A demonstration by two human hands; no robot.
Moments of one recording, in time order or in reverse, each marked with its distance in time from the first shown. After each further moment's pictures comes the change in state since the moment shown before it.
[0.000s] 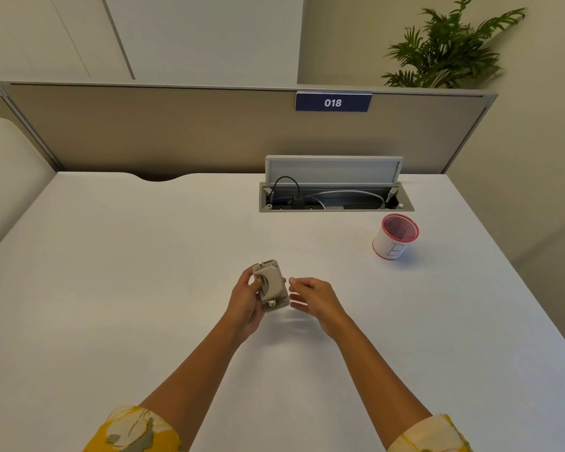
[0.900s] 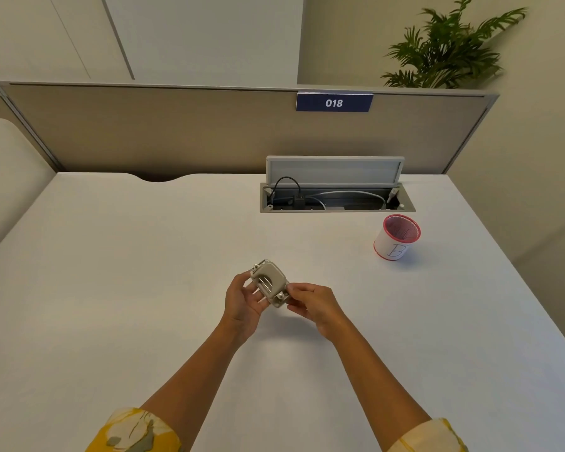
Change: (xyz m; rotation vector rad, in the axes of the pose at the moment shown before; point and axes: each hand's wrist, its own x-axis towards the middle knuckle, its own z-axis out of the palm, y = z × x) left_hand 0.000 0.004 -0.007 -0.163 0.089 -0.029; right_hand 0.003 0.005 0.006 0.134 0.004 0.070
